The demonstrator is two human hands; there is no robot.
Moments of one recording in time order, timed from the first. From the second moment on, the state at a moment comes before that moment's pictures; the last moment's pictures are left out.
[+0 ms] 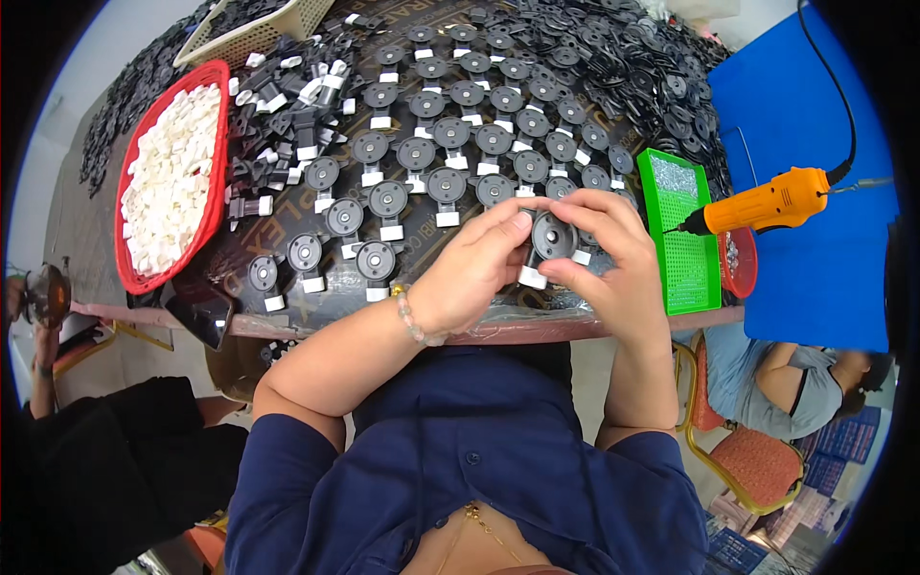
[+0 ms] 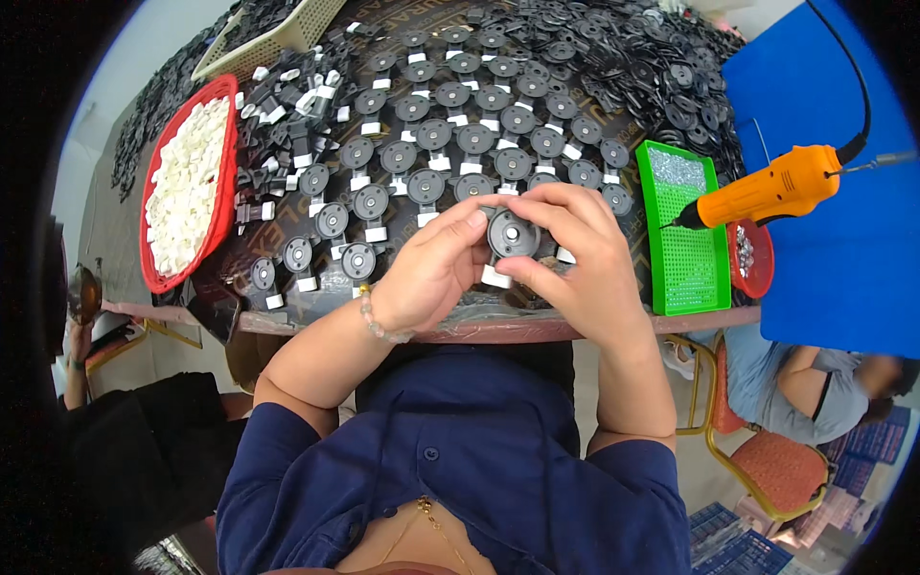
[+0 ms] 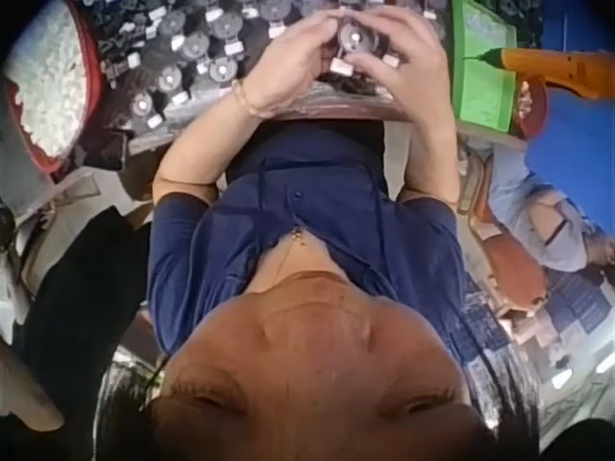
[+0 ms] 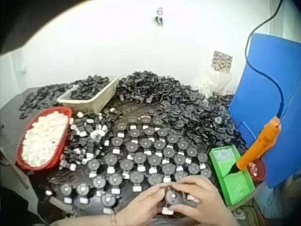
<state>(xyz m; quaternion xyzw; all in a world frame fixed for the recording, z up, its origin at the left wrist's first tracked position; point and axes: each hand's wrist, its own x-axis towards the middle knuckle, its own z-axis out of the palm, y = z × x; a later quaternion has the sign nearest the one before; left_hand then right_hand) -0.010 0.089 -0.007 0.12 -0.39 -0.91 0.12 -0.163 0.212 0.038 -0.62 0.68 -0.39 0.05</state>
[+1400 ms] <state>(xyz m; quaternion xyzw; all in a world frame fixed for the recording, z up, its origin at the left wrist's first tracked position) 0.140 -0.053 0.001 0.30 -0.90 0.25 0.21 -0.104 0.146 0.003 -0.70 0.65 -0.28 0.10</state>
